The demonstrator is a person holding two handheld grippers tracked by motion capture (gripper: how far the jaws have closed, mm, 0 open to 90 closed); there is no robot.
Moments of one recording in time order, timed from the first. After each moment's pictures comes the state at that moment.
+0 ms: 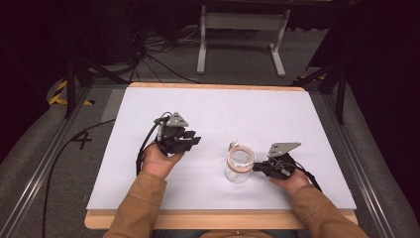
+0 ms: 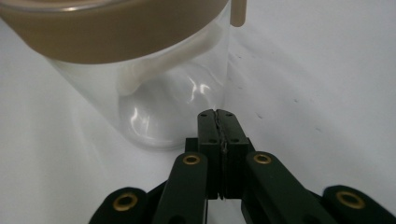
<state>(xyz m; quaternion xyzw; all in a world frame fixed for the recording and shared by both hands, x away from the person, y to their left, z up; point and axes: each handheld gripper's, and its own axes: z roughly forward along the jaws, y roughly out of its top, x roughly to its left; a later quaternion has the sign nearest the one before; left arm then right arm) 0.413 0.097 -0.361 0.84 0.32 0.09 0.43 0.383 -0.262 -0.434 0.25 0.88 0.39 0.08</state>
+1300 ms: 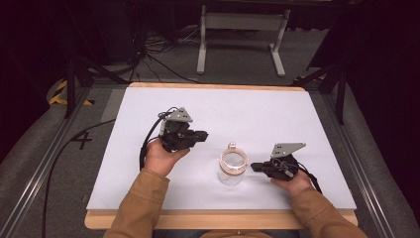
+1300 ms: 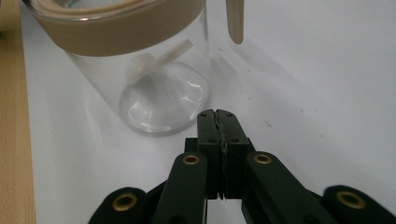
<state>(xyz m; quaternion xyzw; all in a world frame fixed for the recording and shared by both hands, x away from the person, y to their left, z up) 0.411 0.083 -0.331 0.84 0.25 0.05 0.48 0.375 -0.266 -0.425 0.25 0.87 0.42 0.08</state>
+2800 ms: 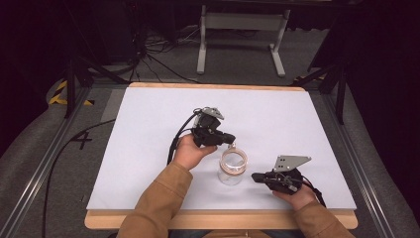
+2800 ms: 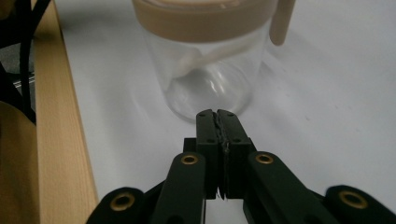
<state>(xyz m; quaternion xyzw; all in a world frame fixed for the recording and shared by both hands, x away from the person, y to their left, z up) 0.451 0.014 -0.361 0.86 0.22 -0.05 0.46 0.334 -0.260 -0.417 0.22 0.87 0.43 0.09</state>
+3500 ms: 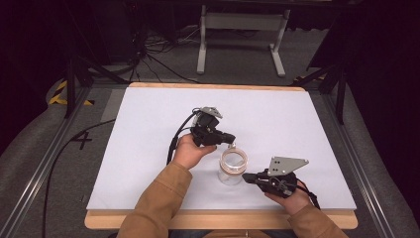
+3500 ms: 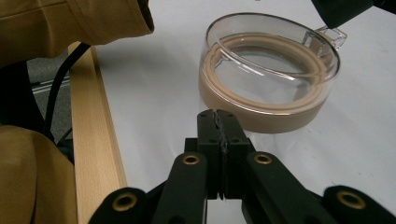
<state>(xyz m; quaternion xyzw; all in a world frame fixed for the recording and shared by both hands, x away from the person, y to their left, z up) 0.455 0.016 -0.364 0.85 0.22 -0.07 0.47 0.317 -0.230 -0.390 0.19 0.86 0.46 0.12</state>
